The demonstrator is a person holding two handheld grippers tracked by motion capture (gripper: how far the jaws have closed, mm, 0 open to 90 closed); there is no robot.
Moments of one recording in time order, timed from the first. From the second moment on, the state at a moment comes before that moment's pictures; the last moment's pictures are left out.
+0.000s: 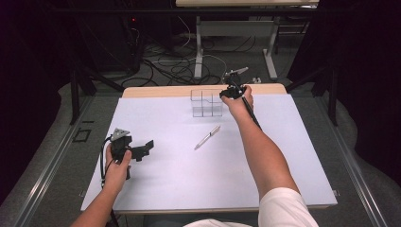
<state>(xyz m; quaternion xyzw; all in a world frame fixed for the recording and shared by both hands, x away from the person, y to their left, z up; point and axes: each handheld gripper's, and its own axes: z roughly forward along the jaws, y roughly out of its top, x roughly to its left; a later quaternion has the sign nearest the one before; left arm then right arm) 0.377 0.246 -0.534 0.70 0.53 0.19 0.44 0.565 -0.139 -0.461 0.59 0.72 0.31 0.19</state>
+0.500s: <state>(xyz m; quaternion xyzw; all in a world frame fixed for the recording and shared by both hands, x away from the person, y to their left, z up) 0.377 0.248 -0.534 0.70 0.54 0.18 0.44 0.575 -0.121 -0.474 0.59 0.73 0.29 0.19</state>
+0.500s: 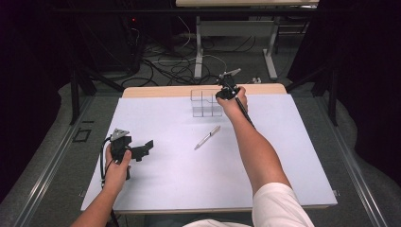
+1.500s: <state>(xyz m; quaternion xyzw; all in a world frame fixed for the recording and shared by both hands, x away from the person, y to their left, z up) 0.377 0.248 -0.536 0.70 0.54 0.18 0.44 0.580 -0.115 -0.480 0.66 0.68 0.26 0.20</state>
